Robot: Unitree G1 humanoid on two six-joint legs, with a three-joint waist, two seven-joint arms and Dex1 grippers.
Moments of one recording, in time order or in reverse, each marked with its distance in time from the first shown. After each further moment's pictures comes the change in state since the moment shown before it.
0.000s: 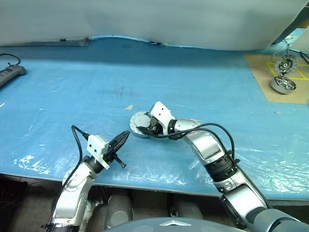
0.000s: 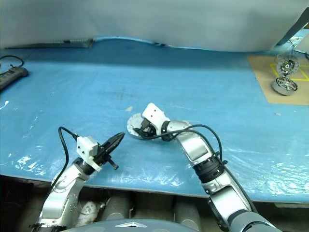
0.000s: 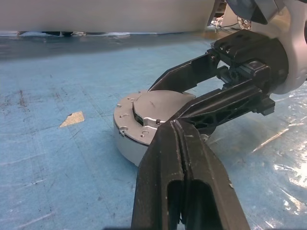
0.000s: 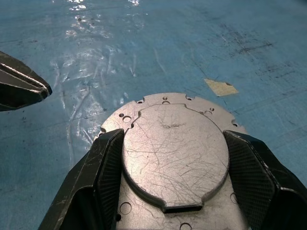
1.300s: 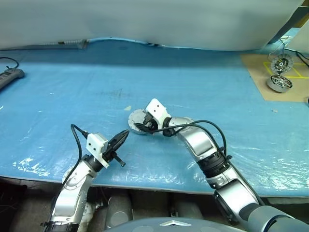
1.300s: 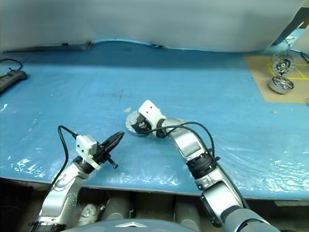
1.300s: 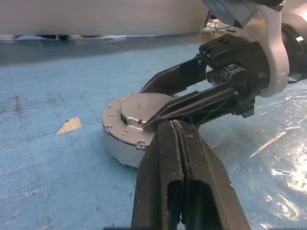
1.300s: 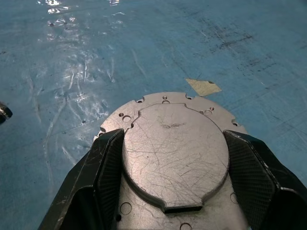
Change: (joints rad) left arm -0.008 0.012 -0.001 0.012 -0.019 0.001 -0.001; right arm -0.045 0.083 -0.019 0.070 -0.024 0.082 -0.072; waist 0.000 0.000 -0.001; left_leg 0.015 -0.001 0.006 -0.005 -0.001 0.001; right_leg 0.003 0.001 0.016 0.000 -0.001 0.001
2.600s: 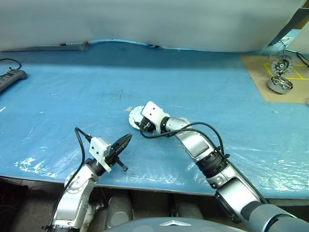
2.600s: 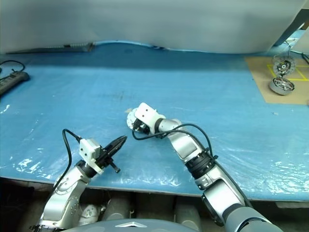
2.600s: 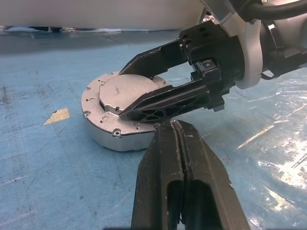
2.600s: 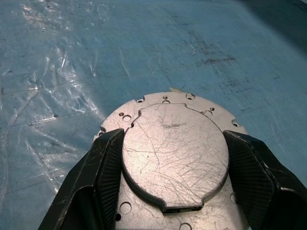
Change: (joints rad) left arm 0.032 0.002 -0.038 0.000 0.002 -0.006 0.008; right arm 0.001 -0.022 0.075 0.061 -0.098 -0.172 -0.083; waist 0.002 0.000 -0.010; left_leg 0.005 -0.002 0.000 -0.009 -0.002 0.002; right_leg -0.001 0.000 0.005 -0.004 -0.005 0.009
